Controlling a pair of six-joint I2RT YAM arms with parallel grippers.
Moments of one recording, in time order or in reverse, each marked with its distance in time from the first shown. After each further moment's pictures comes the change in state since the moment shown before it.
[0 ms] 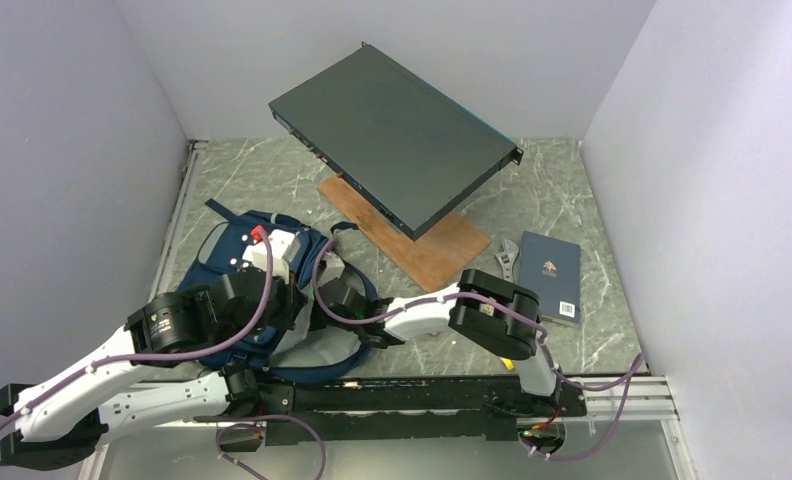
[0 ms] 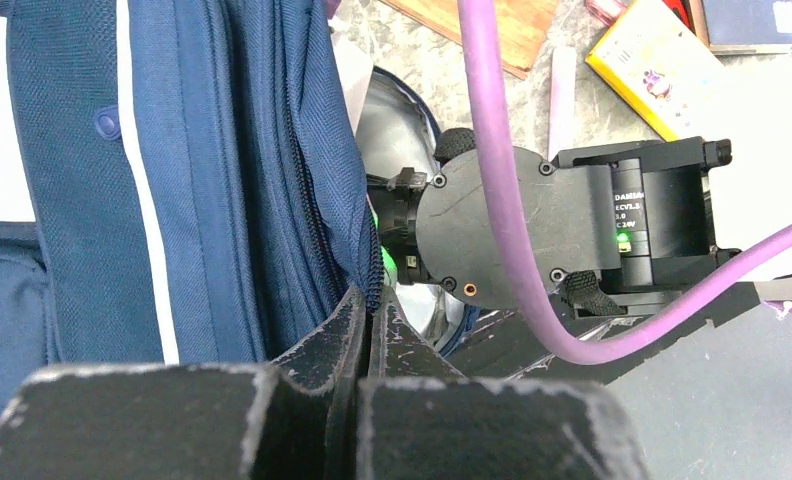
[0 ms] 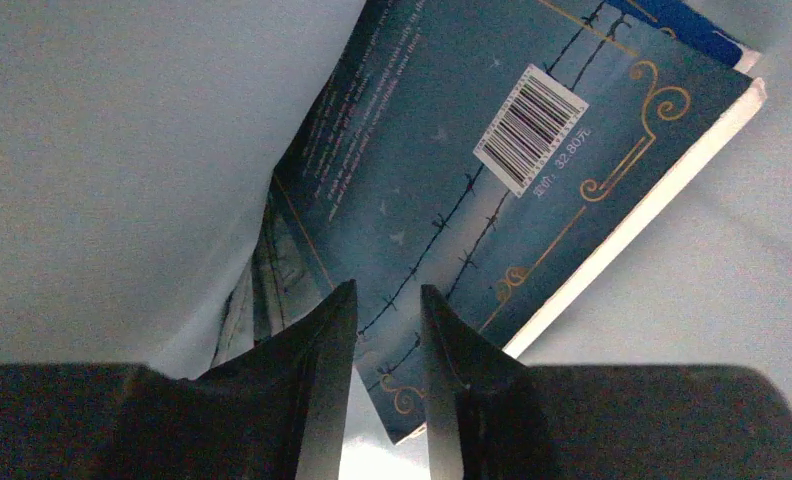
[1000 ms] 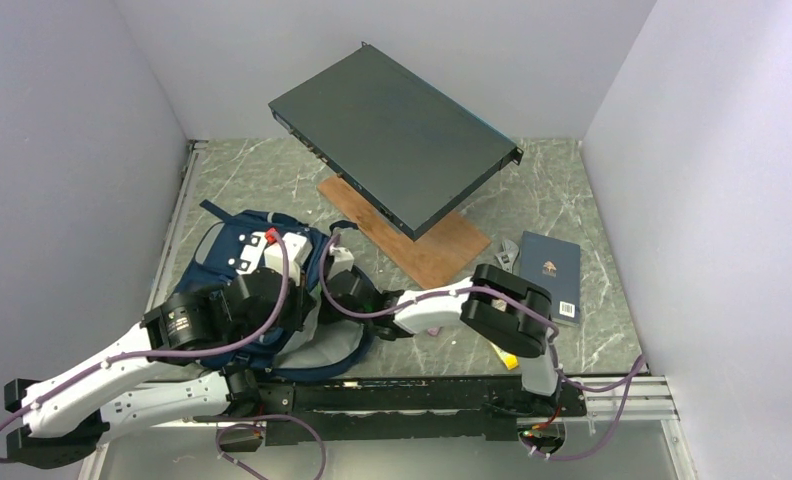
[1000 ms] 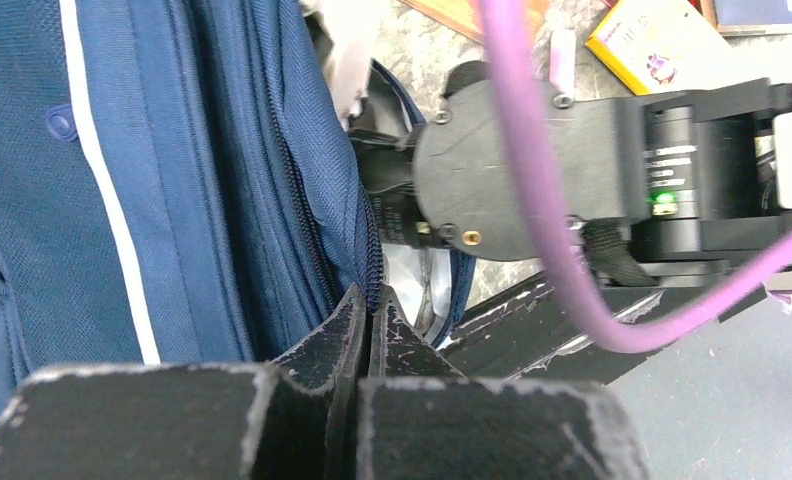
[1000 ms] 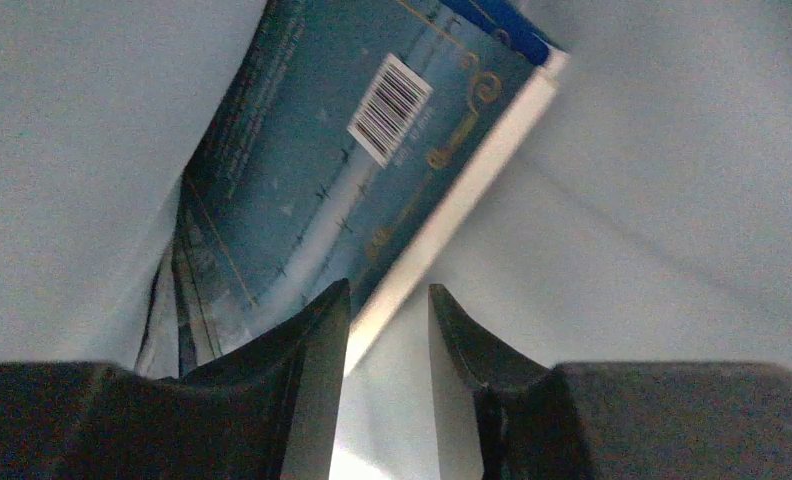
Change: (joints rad) left arm 0.000 0.019 -0.053 0.061 0.027 0.000; right arm -0.044 -0.037 -0.021 -0.092 -0.010 -0.130
